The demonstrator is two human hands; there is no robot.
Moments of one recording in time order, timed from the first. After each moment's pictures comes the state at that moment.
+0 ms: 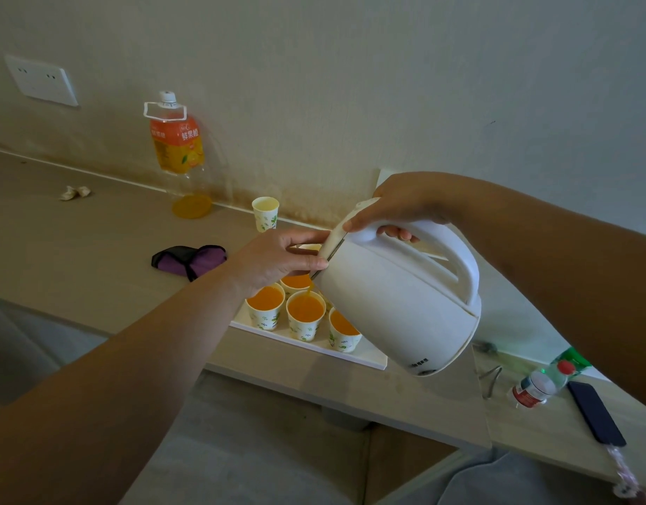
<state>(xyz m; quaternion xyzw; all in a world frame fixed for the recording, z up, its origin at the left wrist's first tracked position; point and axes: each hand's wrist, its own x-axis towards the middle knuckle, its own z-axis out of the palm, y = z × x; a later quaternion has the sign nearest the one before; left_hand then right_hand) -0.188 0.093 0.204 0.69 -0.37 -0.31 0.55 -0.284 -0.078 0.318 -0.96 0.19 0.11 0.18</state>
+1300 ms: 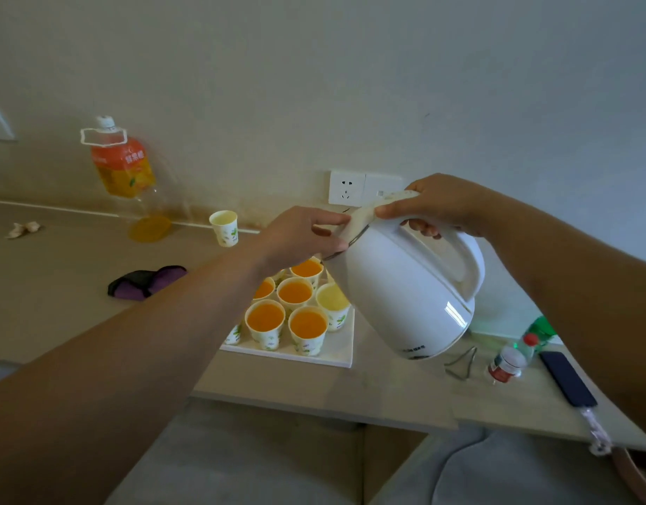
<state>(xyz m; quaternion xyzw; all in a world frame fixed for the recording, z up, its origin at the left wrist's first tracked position) -0.234 0.003 0.250 0.76 -0.43 -0.21 0.44 -0.365 -0.173 0.306 -0.91 0.24 -0.04 0.35</state>
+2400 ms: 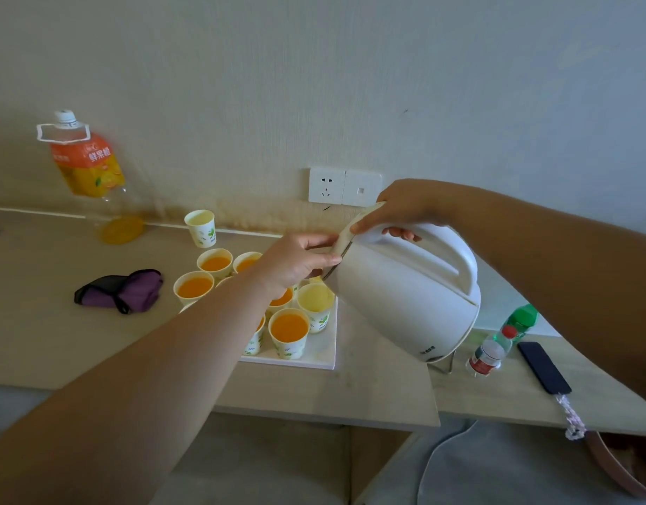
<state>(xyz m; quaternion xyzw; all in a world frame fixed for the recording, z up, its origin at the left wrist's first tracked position) -0.237 -0.031 0.199 0.68 -0.35 -0.34 0.55 -0.347 -0.181 0.304 -0.94 0.27 0.07 0.22</state>
